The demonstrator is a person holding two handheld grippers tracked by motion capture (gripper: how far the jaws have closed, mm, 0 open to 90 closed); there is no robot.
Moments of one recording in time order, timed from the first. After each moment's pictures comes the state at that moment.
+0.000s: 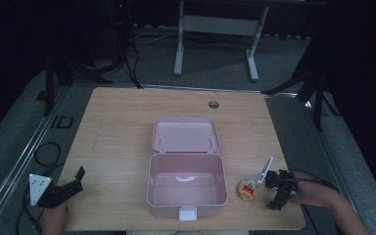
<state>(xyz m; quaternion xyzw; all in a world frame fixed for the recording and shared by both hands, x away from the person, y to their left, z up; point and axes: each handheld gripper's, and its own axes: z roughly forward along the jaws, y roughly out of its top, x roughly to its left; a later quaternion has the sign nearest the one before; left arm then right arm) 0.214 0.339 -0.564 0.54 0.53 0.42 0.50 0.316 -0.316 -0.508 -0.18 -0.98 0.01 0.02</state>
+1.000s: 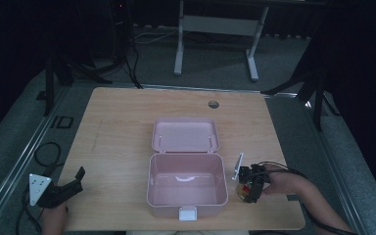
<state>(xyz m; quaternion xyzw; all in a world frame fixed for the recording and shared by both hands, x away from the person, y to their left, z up) 0.214 0.340 -0.565 0.54 0.53 0.41 0.50 0.336 -0.242 -0.517 -0.10 -0.99 0.00 0.03</state>
